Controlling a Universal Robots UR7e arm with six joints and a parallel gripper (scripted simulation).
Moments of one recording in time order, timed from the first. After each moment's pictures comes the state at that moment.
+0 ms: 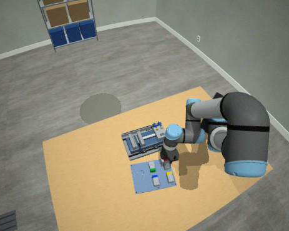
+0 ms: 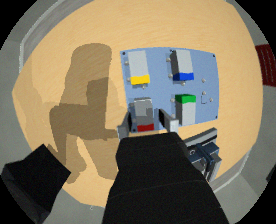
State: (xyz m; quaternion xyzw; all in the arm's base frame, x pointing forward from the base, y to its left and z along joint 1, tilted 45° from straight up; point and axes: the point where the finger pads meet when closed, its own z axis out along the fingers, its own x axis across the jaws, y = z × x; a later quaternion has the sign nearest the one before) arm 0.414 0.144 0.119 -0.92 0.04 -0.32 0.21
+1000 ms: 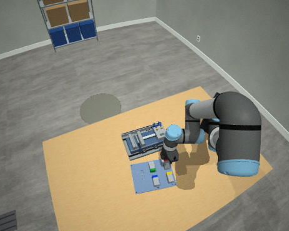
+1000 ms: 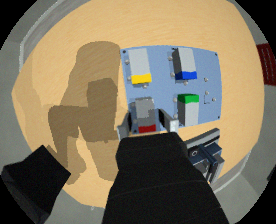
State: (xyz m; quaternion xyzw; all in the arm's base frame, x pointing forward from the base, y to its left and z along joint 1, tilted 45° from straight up) arm 0.417 0.146 0.112 -0.92 0.04 -0.32 0.21
